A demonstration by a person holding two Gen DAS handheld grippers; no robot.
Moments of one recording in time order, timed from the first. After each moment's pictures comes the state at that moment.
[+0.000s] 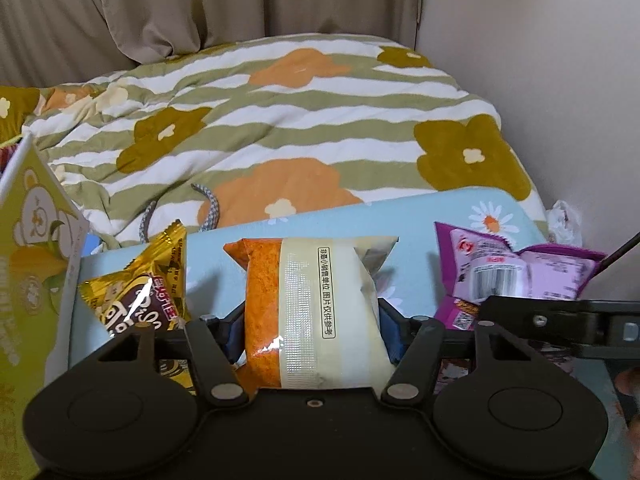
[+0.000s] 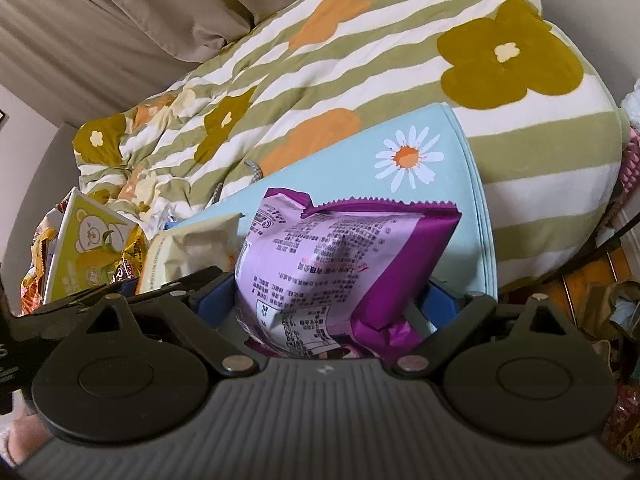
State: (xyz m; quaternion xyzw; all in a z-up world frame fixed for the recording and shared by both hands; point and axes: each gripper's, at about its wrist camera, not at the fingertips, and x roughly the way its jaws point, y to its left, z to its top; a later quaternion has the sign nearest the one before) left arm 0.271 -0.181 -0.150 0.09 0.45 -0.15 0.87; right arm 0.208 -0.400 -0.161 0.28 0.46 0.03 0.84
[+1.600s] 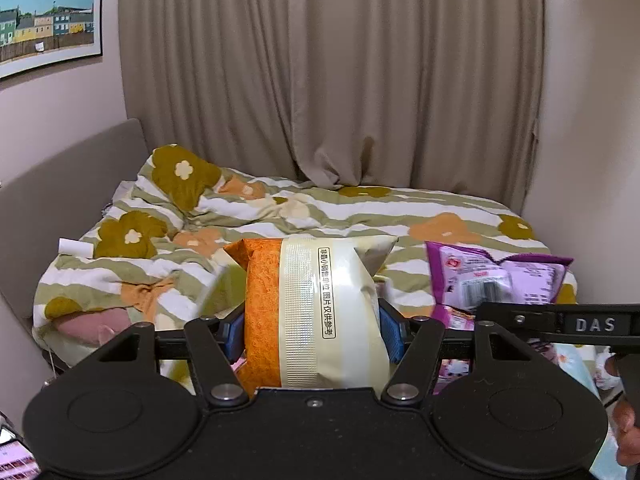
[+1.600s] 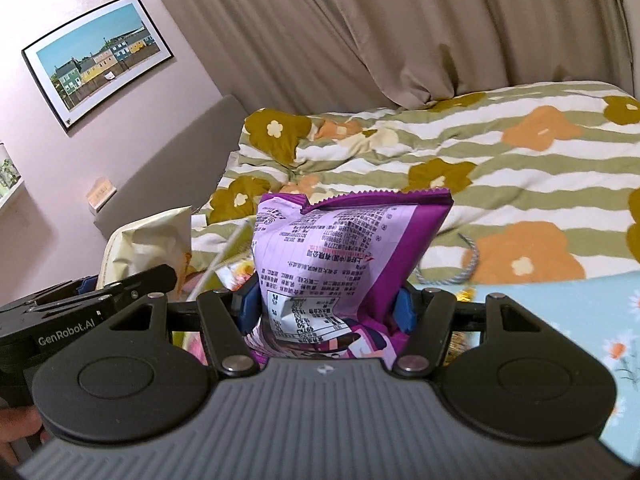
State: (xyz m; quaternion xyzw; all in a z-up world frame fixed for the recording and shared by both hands) left arm 0.180 0.082 0.055 0.01 0.28 0.00 0.96; right arm 0.188 -0.162 0.037 0.17 0.33 0.22 0.90
